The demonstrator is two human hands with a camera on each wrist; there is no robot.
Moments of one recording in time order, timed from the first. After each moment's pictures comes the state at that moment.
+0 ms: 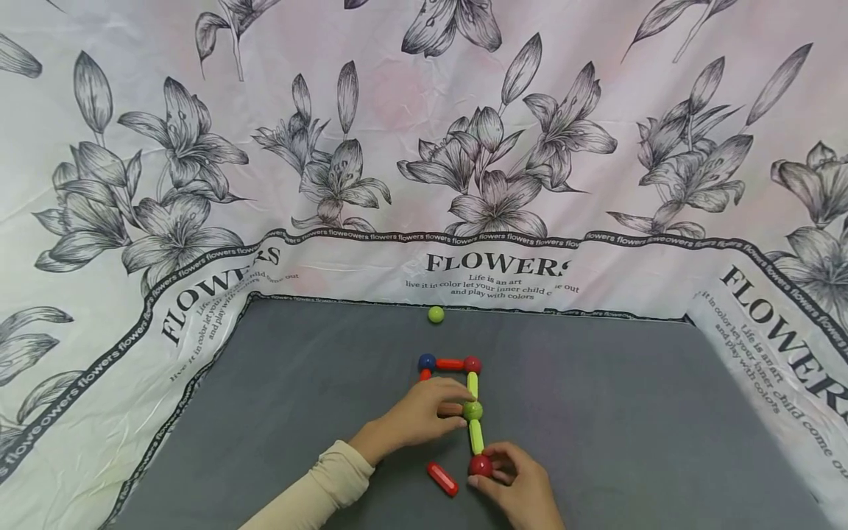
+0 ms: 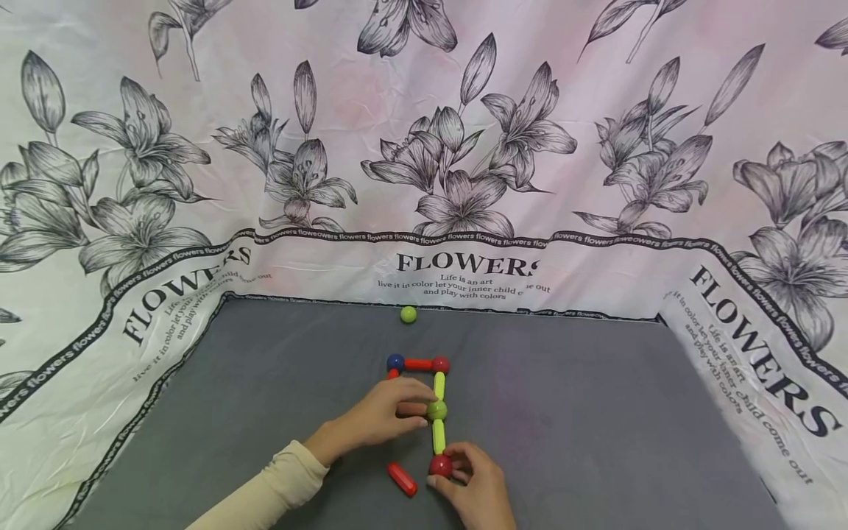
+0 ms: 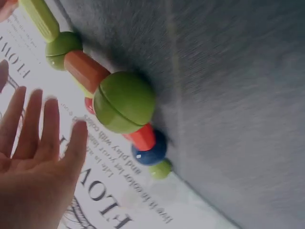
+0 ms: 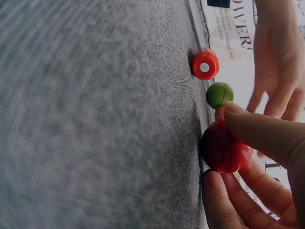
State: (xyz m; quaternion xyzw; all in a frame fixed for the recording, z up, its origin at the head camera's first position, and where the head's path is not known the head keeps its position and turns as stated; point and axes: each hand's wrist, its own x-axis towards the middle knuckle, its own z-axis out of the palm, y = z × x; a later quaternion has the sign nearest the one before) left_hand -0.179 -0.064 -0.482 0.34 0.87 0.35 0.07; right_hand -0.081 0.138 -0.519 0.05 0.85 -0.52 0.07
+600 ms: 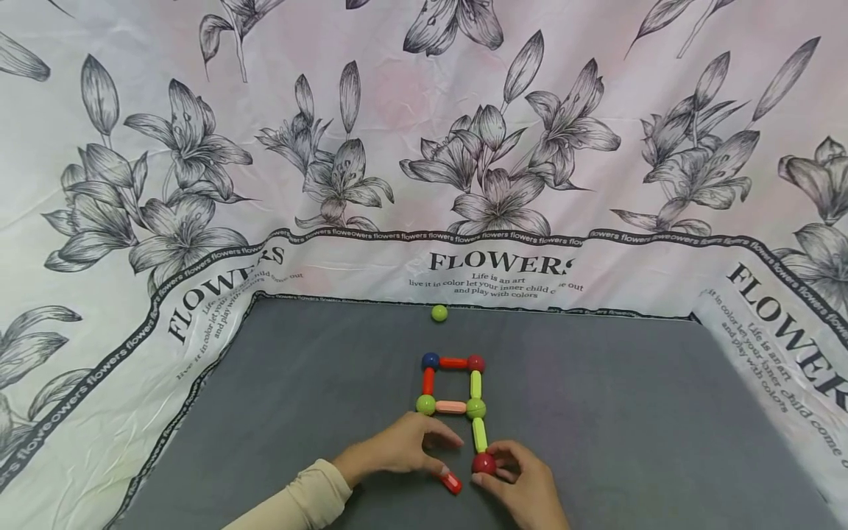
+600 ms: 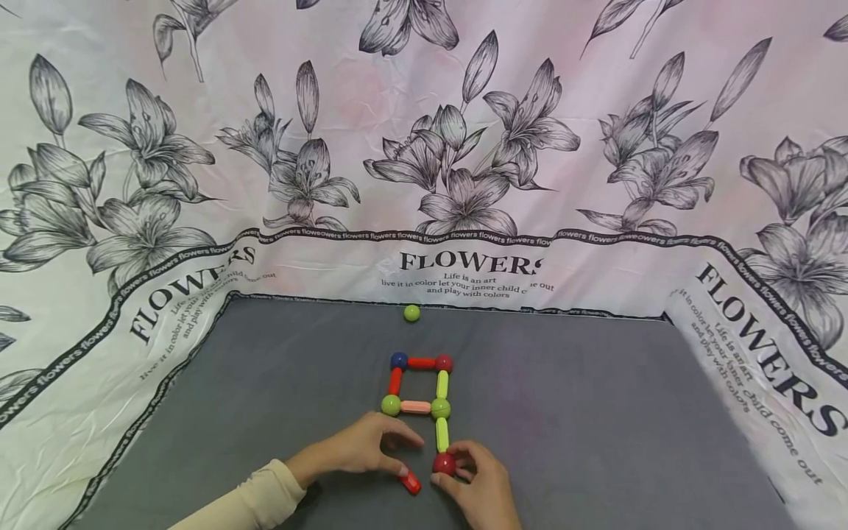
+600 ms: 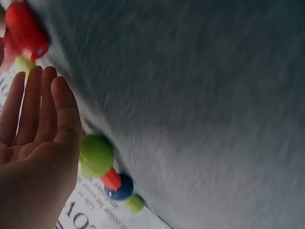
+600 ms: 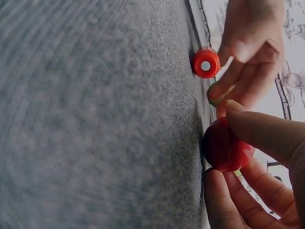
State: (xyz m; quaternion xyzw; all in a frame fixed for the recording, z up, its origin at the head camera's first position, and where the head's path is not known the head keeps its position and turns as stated) left_hand -0.154 -0.092 -0.497 0.29 0.81 0.43 0.26; right_hand -0.082 0.138 -0.521 0.06 0.85 -0.51 0.07
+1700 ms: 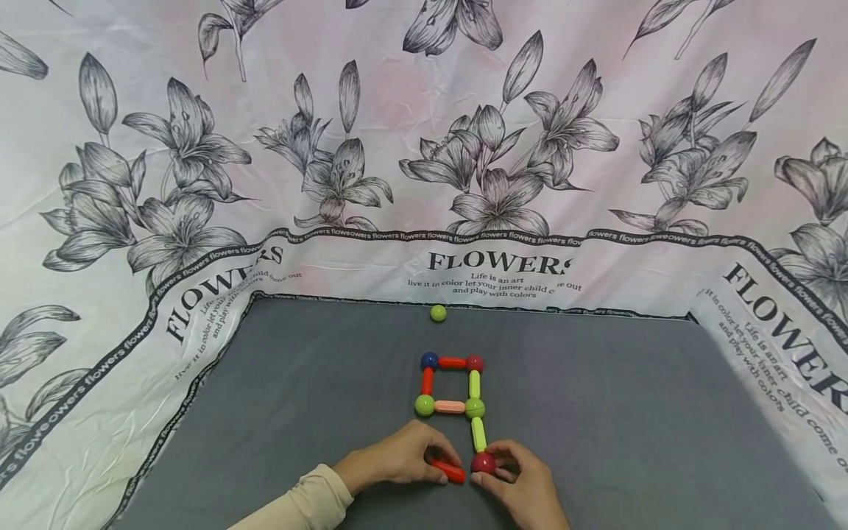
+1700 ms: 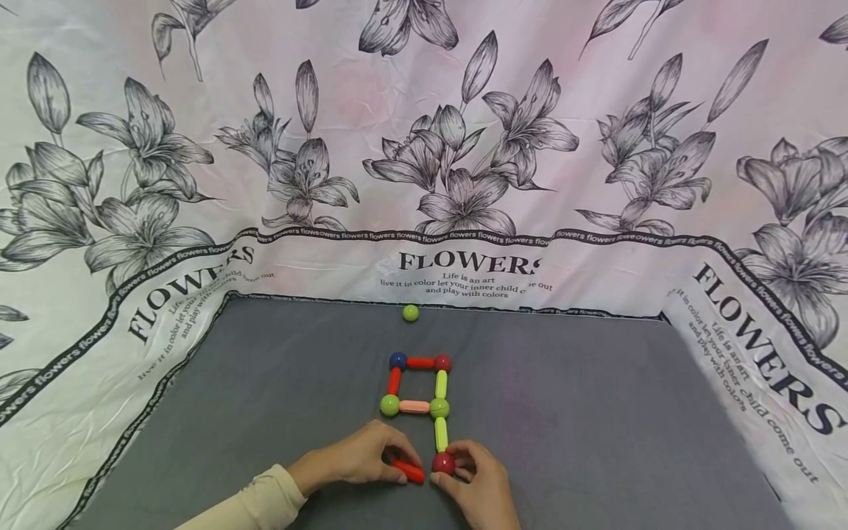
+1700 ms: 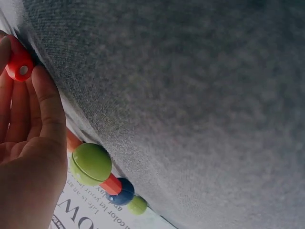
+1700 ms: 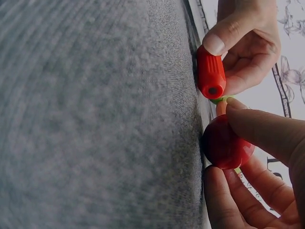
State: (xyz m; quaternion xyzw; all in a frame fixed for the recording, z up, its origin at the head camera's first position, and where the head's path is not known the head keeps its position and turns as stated) left_hand -0.146 -0.088 -0.502 0.34 0.83 0.37 0.25; right_hand -0.081 0.138 -0.520 0.07 0.85 -0.52 0.07
